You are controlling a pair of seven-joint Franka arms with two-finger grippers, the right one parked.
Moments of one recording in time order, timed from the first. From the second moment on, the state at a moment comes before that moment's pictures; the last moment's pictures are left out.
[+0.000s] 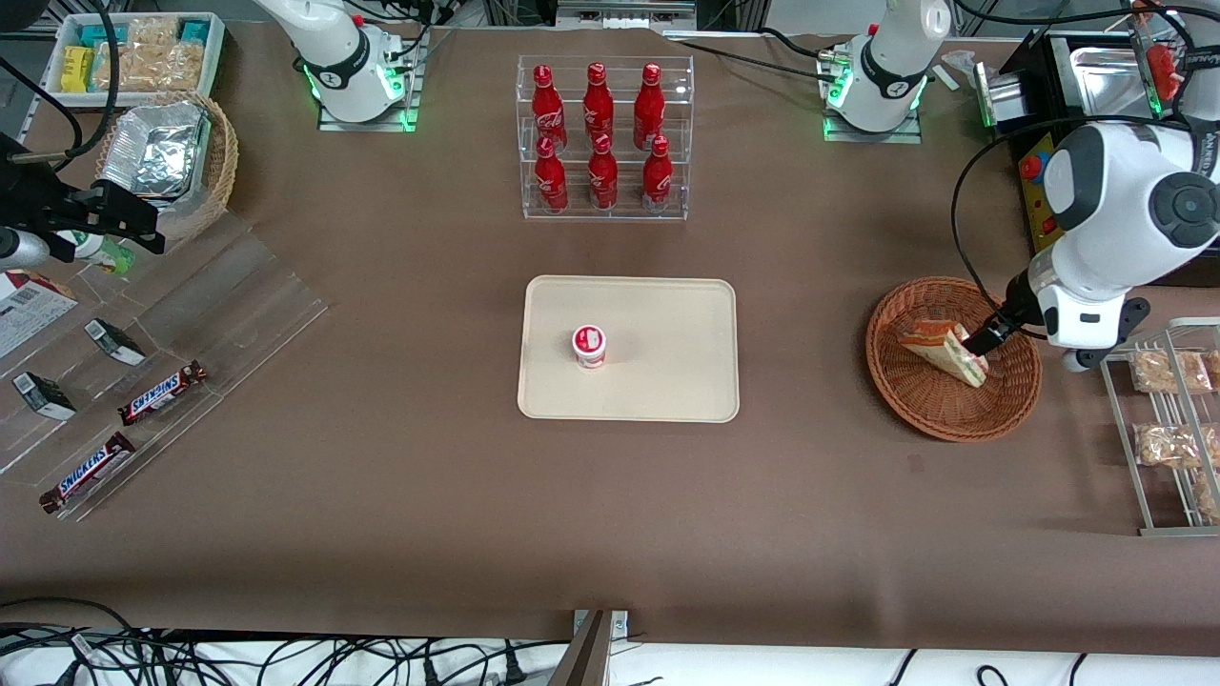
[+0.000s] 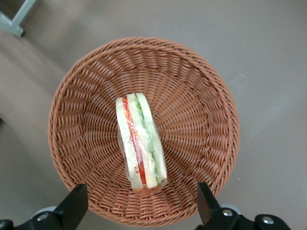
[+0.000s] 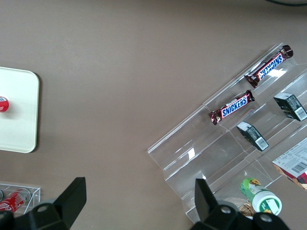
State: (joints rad) arm 0.10 0.14 -0.04 -2.13 0.06 2.24 -0.76
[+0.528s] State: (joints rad) arm 0.10 0.21 -0.05 -2.21 0.20 2.41 -1.01
